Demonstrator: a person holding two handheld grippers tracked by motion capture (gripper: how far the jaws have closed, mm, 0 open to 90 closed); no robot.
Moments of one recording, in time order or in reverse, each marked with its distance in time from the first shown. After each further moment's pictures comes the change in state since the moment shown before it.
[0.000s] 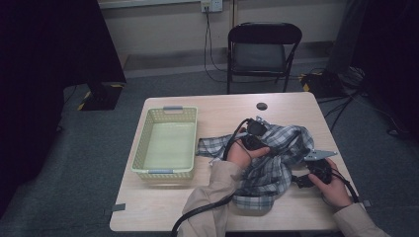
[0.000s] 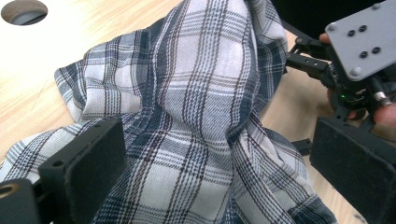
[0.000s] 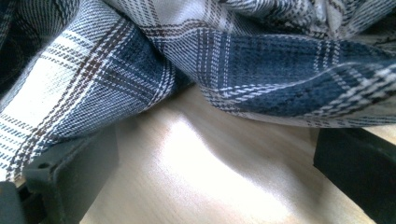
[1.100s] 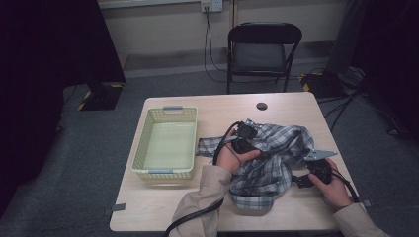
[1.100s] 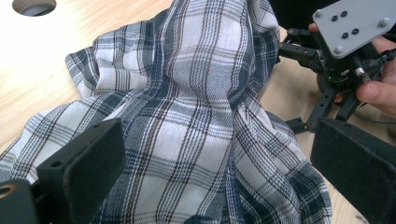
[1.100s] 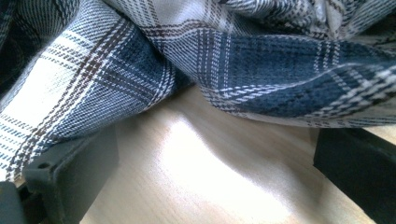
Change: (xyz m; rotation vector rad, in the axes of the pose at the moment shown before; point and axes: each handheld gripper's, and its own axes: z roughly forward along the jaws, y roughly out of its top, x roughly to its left) left arm 0.006 -0.020 -0.023 -0.019 -0.019 -0.004; right arm 0.000 0.000 0.000 0.000 0.000 0.000
